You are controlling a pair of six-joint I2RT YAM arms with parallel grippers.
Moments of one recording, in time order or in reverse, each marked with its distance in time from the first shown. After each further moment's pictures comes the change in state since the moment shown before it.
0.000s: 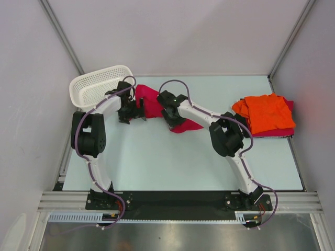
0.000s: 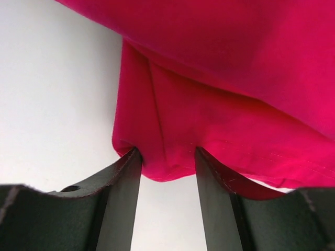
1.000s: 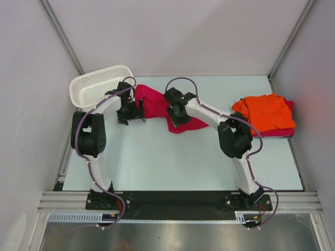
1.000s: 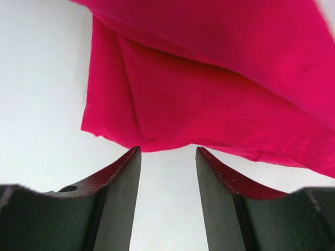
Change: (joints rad) left arm 0.000 0.001 0.000 -0.026 -0.034 0.000; right arm -0.041 -0.127 -0.114 0.014 -0.034 0.008
